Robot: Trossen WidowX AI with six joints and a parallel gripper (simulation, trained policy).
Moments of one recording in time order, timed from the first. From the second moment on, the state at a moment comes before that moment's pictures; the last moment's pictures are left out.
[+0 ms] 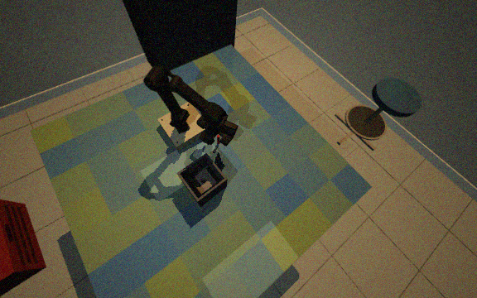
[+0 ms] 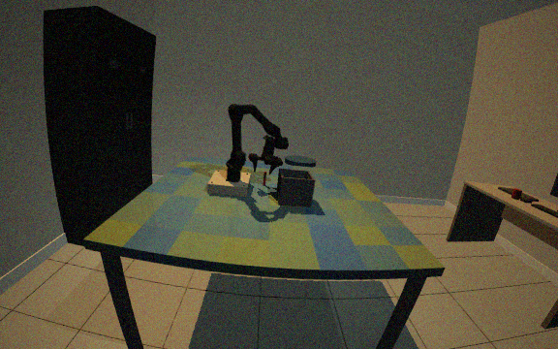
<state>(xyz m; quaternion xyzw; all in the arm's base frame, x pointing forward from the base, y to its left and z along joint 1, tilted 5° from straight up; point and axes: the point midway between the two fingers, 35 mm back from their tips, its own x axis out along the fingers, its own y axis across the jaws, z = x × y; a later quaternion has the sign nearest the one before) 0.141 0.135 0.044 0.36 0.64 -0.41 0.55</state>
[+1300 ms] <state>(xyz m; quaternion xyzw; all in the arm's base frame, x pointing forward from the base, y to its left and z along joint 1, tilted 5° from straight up) 0.162 0.158 0.014 0.42 0.63 -0.37 0.54</state>
